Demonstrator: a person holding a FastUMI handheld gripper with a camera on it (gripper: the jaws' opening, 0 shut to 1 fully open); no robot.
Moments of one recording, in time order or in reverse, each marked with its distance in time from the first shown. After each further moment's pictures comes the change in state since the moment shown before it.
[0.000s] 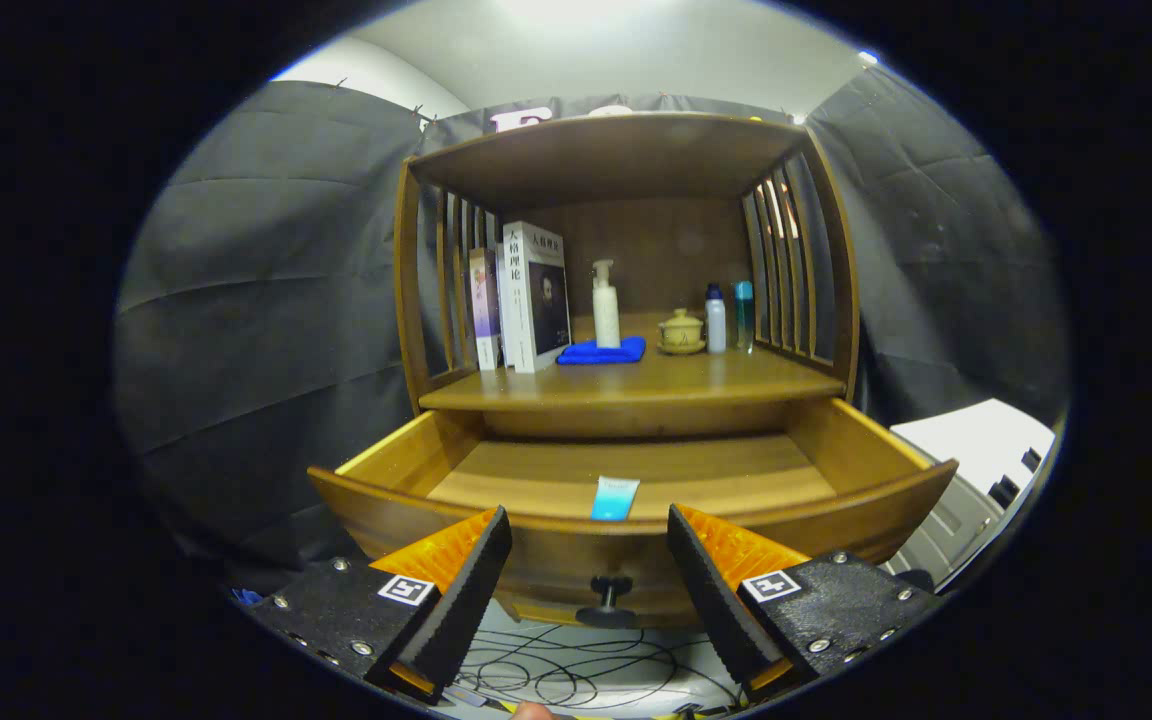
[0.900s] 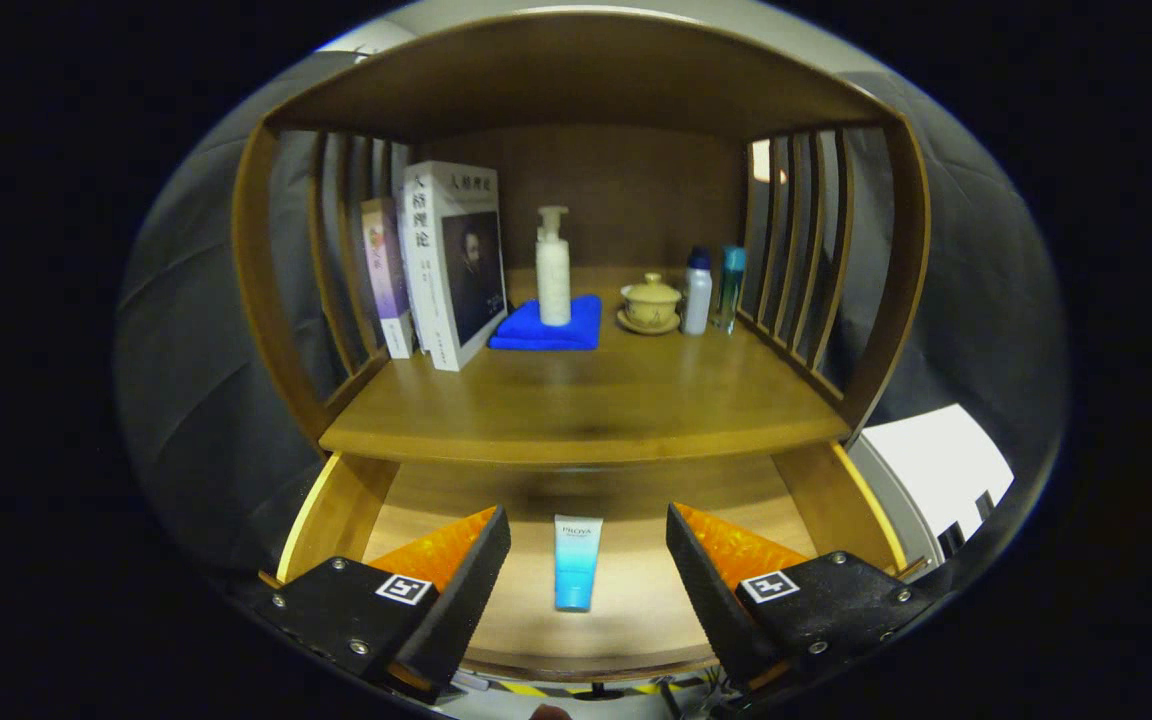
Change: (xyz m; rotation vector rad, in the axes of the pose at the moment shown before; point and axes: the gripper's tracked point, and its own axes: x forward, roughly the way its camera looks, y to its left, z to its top) arm 0.124 -0.022 0.035 0.031 0.378 -0.201
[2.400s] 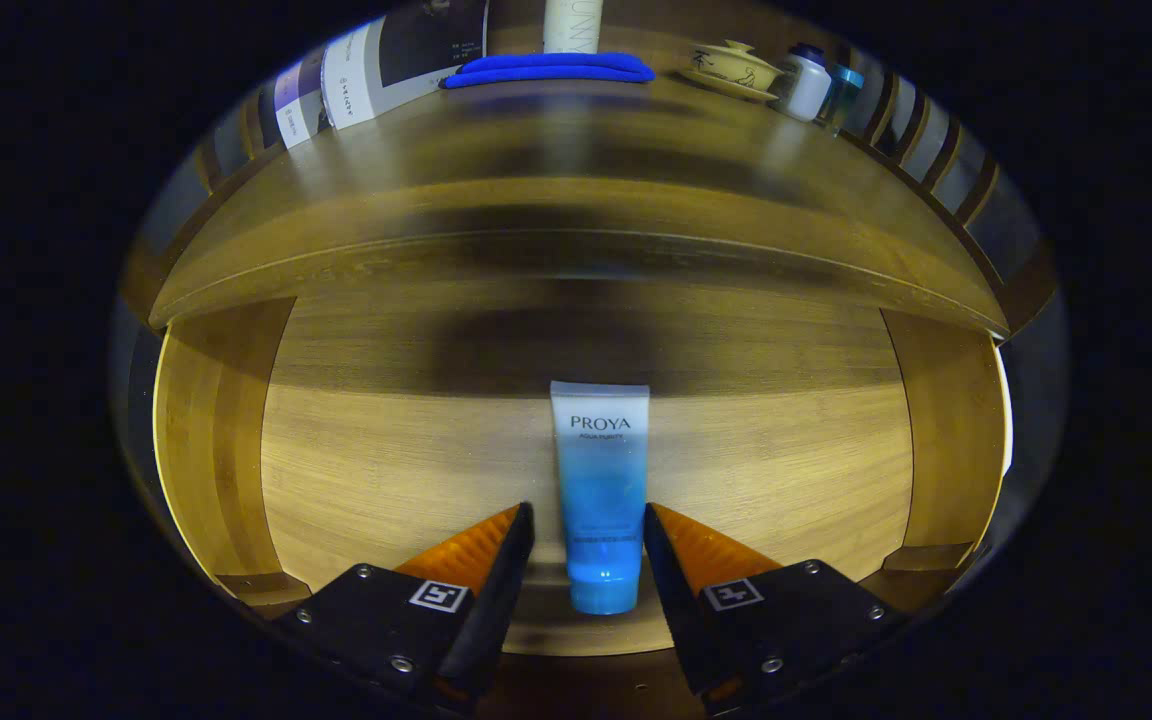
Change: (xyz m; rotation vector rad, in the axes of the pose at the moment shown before) arm 0.101 0.019 -0.135 -0.086 0.583 -0.033
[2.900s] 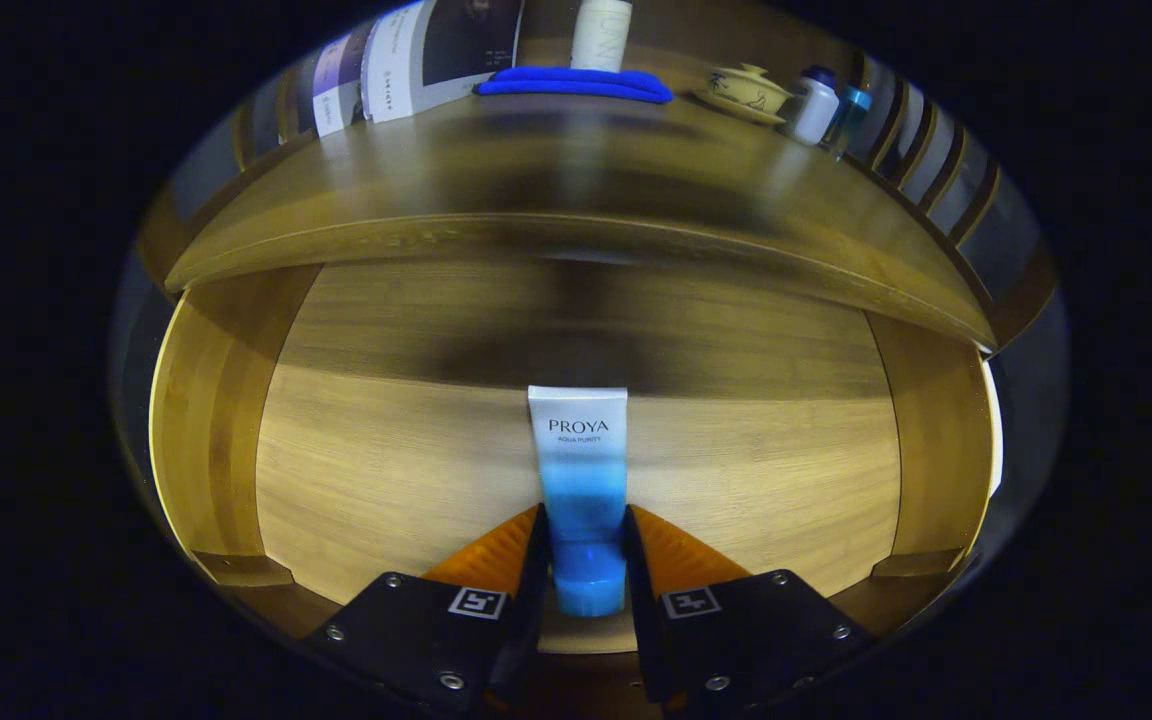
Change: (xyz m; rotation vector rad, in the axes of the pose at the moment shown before) arm -0.012 0.001 -0.002 -0.067 -0.073 -0.018
